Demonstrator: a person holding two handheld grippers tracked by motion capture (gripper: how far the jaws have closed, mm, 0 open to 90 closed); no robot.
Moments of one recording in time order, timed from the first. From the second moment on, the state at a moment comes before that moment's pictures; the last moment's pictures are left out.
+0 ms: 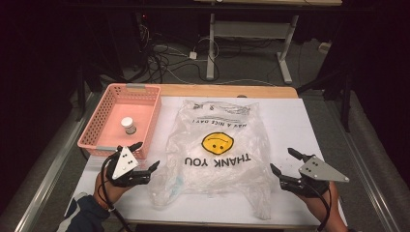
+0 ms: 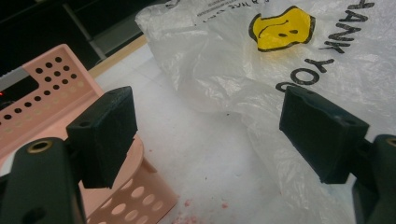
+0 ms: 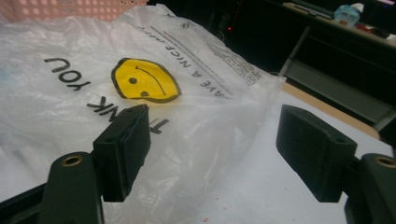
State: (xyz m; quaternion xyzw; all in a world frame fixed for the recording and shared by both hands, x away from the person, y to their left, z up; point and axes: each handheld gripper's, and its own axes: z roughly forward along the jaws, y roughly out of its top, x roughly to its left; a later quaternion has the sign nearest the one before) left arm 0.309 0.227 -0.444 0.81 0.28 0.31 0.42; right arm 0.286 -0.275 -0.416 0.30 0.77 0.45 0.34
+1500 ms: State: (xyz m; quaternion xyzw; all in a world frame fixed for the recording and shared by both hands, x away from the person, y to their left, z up) left arm 0.301 0.234 -0.455 0.83 0.28 0.31 0.38; right arm 0.528 -0.253 -0.445 0.43 0.81 0.32 0.24
